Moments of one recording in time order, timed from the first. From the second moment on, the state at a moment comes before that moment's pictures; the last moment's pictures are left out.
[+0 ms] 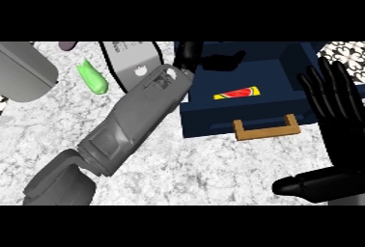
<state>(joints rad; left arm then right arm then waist) -1.32 0.00 -0.57 -0.38 0.59 0.47 -0.33 -0.15 -0.10 -0.07 -2.00 -0.20 0.19 0.12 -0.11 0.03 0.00</state>
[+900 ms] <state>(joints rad) -1.28 0.02 -0.47 -0.54 0.77 0.39 -0.45 -0.10 -0.13 -0.12 -2.05 -0.34 0.26 0.17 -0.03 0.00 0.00</state>
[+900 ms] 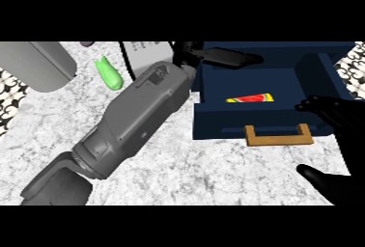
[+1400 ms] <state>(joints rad) -1.05 0.17 -0.42 -0.85 0.80 0.43 -0.38 -0.05 -0.25 -0.09 -2.10 -0.19 0.36 0.16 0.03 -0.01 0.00</state>
